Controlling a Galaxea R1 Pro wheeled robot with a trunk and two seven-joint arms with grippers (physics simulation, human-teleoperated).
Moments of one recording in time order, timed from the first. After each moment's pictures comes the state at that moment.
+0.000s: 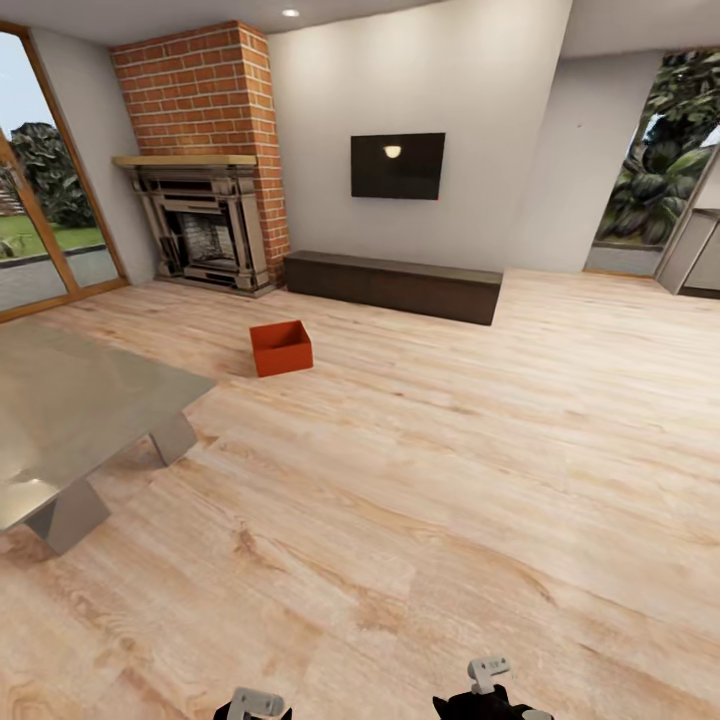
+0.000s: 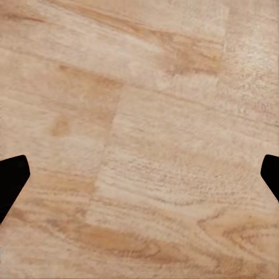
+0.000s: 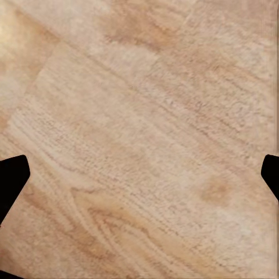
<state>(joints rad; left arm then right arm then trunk) -0.32 -0.02 -0.03 -0.24 -0.05 -0.30 -0.19 -0.48 -0.01 0.07 -0.10 0.01 -0.10 0.27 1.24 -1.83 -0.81</state>
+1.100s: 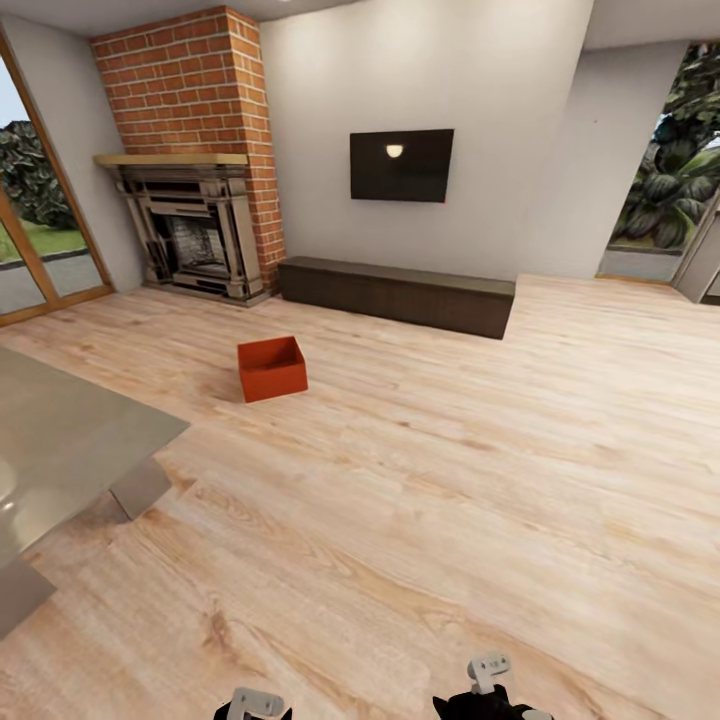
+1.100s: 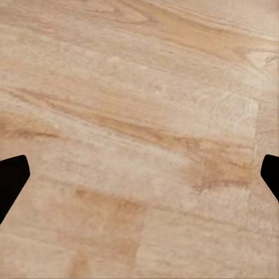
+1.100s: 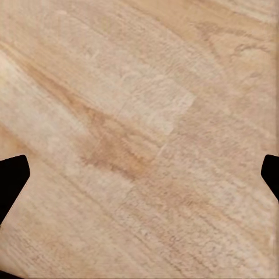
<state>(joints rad) -0.32 -0.02 -0.03 -0.24 -0.05 -0.30 -0.19 -0.48 -0.01 0.07 -0.10 0.01 -0.10 0.27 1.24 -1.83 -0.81</state>
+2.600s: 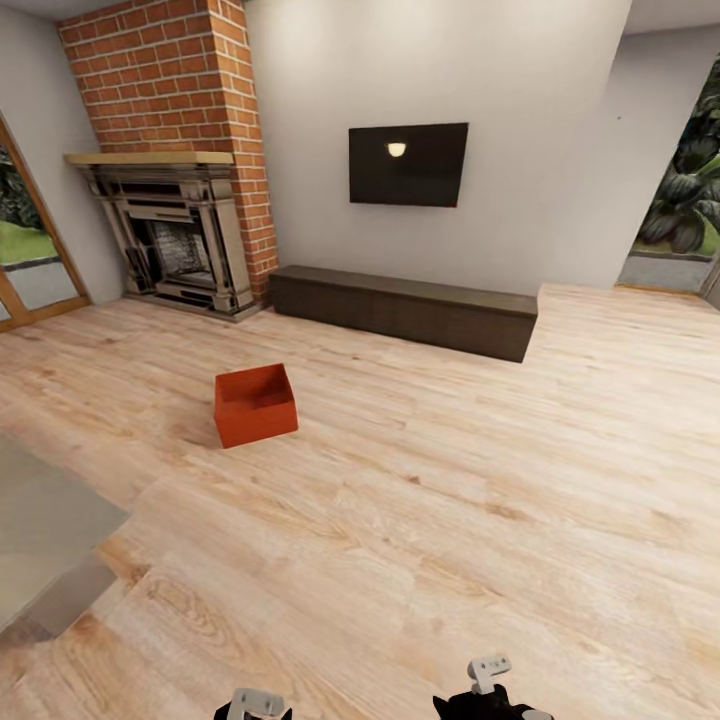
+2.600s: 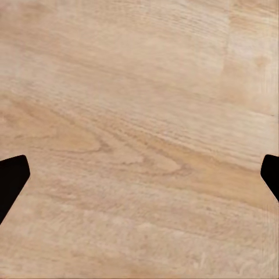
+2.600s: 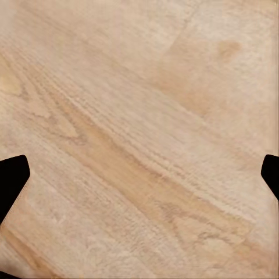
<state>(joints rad) -0.32 -0.02 -0.03 -0.24 -0.05 -0.30 -0.19 -0.48 -0.01 0.07 -0.10 0.01 -0.10 0.27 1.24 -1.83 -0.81</state>
